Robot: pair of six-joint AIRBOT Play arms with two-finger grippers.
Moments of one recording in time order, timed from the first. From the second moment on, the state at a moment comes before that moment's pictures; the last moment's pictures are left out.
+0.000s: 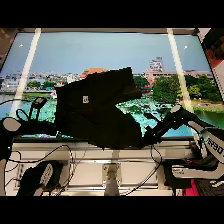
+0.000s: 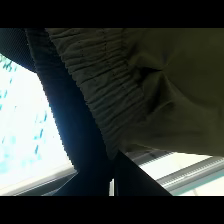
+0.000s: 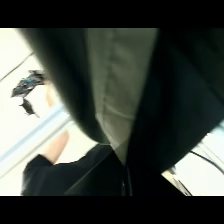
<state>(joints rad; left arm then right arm) 0.25 -0.69 0.51 1.22 -1.17 -0.88 -0.02 -1.44 0.59 -0.73 1.69 1.10</state>
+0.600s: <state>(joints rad) 0.25 -0.69 0.61 1.00 -1.11 -0.88 -0.28 -1.24 0.99 -0.59 1.67 1.17</state>
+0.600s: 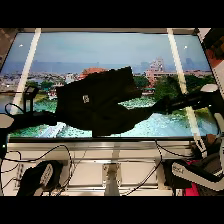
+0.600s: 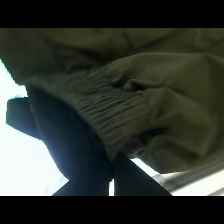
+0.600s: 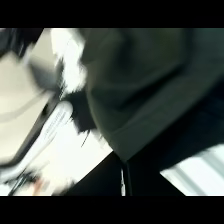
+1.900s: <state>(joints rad) 0.25 -0.84 0.73 0.71 -0.94 -0.95 -0.06 -1.70 1.77 -0.72 1.10 1.46</state>
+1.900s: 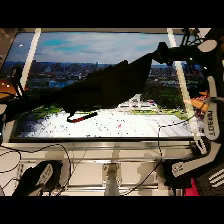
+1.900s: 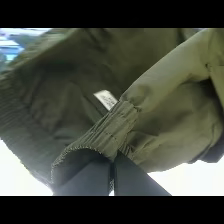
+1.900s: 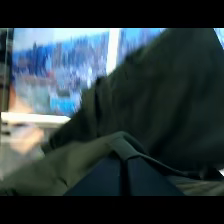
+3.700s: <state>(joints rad) 0.25 -0.91 0.93 0.36 -0.61 -0.89 -0.17 -2.17 2.04 -0.76 1.40 1.69</state>
